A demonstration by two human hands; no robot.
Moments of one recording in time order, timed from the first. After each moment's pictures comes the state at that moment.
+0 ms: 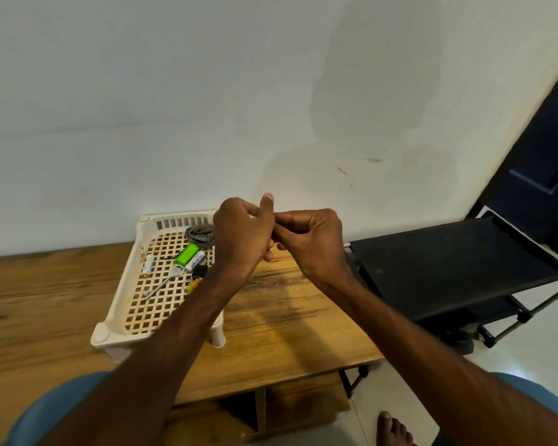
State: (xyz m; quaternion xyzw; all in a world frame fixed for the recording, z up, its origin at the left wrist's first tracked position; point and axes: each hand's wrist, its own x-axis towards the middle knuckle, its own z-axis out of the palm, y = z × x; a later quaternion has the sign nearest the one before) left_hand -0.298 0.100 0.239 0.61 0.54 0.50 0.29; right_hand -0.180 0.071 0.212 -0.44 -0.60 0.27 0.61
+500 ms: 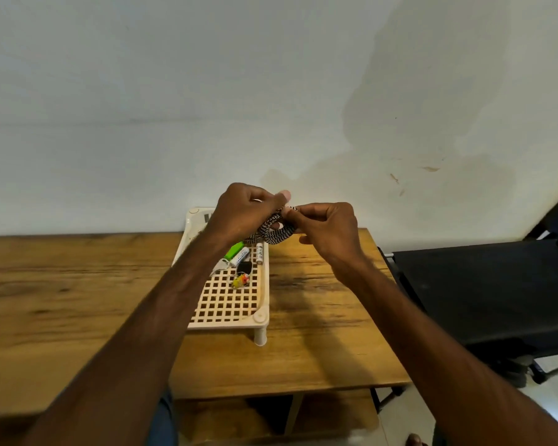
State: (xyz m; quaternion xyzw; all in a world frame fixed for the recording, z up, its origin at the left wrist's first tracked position) left_hand -0.386 0.144 0.256 0.68 0.54 0.36 0.33; right_hand -0.220 0.119 0.216 -0.55 -0.54 0.33 0.54
